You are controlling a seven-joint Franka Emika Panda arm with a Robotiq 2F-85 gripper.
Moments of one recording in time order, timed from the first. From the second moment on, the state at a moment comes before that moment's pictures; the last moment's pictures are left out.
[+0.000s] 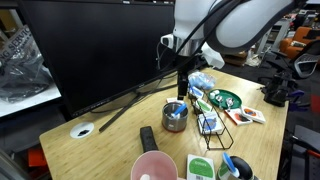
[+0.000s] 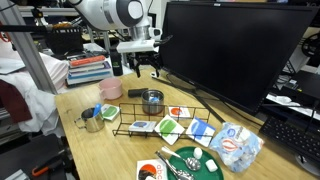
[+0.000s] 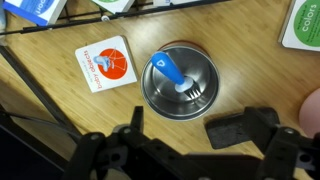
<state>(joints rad) 0.16 0.28 0.14 -2.03 -0.26 2.38 -0.23</state>
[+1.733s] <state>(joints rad) 0.10 0.65 0.12 -1.70 -0.22 2.32 -0.46</state>
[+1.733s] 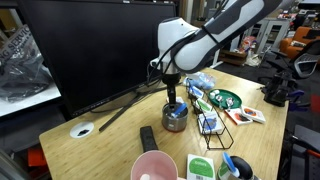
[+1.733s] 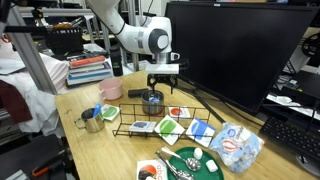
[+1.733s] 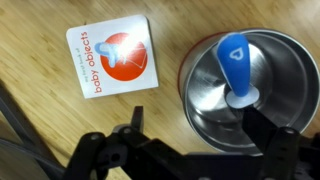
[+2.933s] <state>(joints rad) 0.08 0.76 0.13 -1.56 -0.20 2.23 -0.49</state>
